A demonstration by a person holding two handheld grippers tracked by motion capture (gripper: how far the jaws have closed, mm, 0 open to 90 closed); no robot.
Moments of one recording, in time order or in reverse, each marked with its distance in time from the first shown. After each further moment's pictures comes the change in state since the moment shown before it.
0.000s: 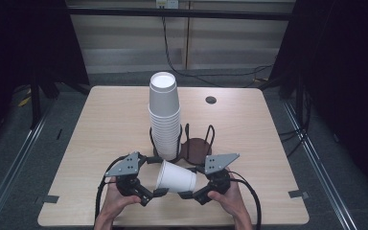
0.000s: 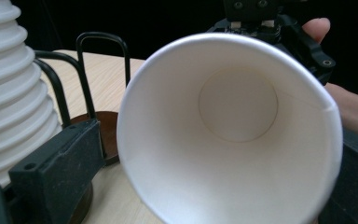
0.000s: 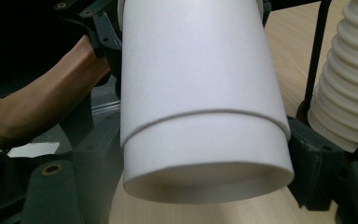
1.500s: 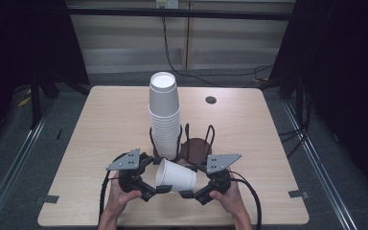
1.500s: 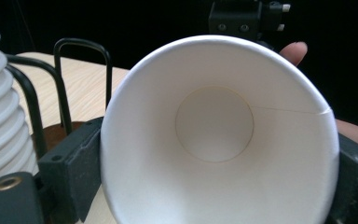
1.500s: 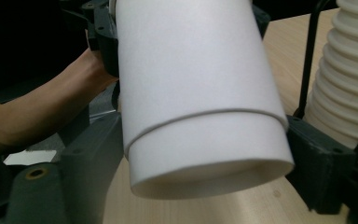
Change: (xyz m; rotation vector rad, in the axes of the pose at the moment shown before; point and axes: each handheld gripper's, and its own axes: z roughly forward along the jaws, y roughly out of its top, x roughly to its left) left arm 0.008 0.002 0.006 -0.044 -0.084 -0.077; right arm -0.004 -0.005 -0.001 -0.051 -0.006 -0.004
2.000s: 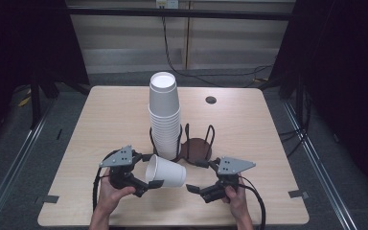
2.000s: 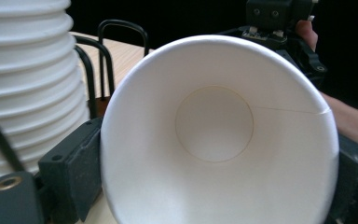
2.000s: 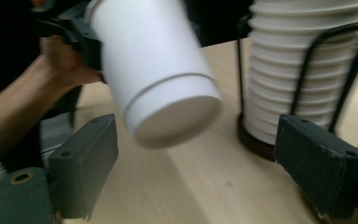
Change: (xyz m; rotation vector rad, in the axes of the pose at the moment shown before) left arm 0.005 0.006 -0.024 0.082 0.110 -0.011; right arm 0.004 -0.018 -0.018 -0.126 -0.220 0.024
